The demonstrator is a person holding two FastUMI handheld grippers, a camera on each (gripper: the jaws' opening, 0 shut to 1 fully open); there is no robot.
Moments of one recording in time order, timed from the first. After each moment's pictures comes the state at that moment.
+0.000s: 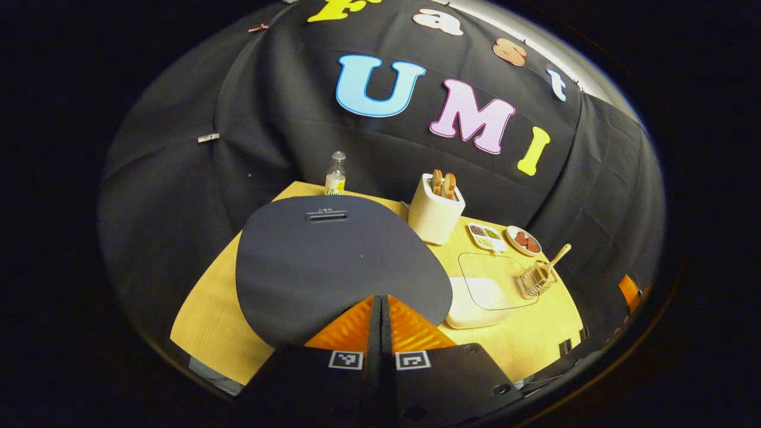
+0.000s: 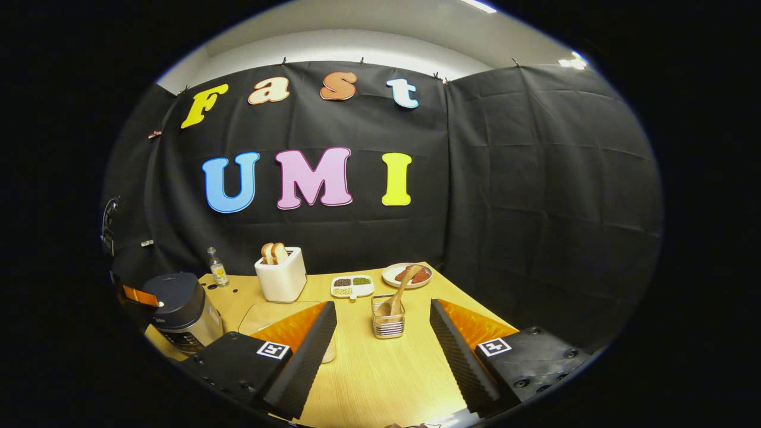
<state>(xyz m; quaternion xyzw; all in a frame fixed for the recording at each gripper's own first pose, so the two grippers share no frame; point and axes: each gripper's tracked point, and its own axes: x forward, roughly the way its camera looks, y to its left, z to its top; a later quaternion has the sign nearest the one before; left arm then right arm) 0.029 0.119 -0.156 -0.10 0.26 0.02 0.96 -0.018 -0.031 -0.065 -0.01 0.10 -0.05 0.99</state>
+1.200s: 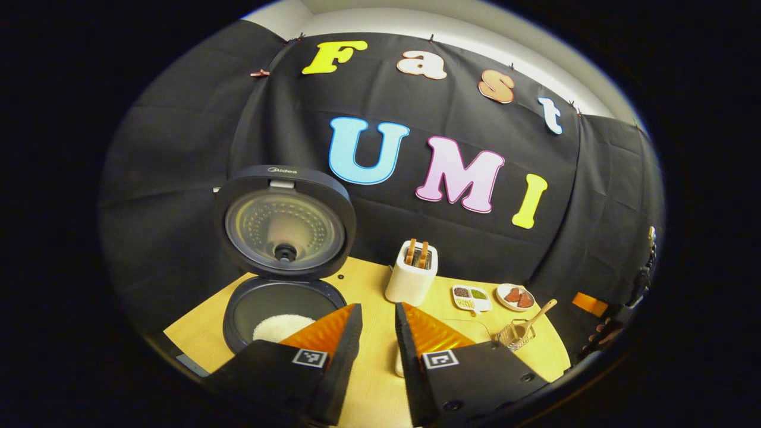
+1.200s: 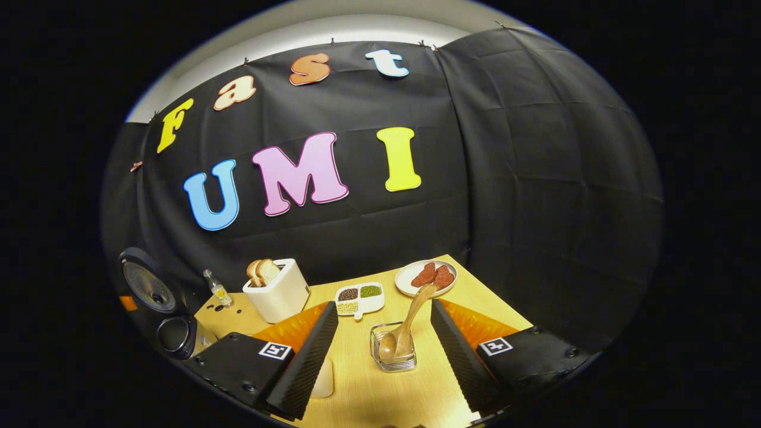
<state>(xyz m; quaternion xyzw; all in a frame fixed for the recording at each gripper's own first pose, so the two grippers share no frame) 0.049 0.010 -0.051 -0.09 0.12 0.09 0.98 0.148 -0.094 -0.084 0.07 0.15 -0.01 0.99</state>
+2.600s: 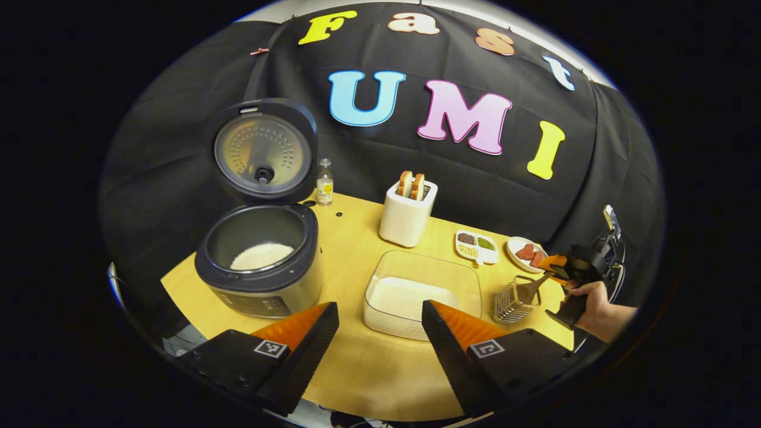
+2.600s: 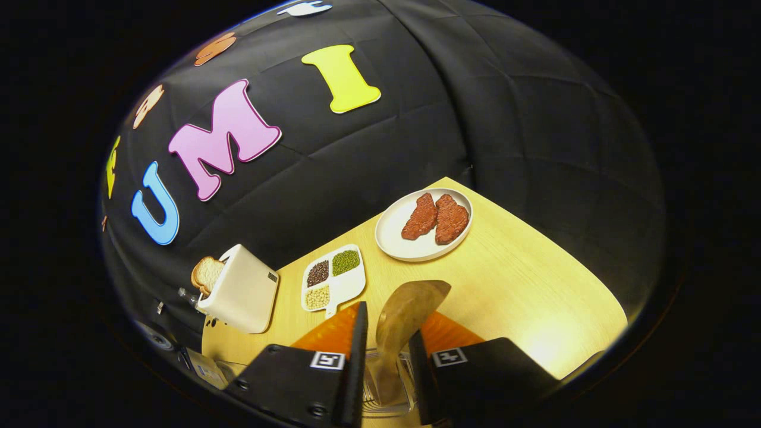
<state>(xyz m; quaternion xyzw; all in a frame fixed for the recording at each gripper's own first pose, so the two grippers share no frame) 0.044 -0.109 -0.150 -0.11 0.24 0.15 0.95 0.286 -0.131 -0.242 0.19 0.31 -0.04 0.93</state>
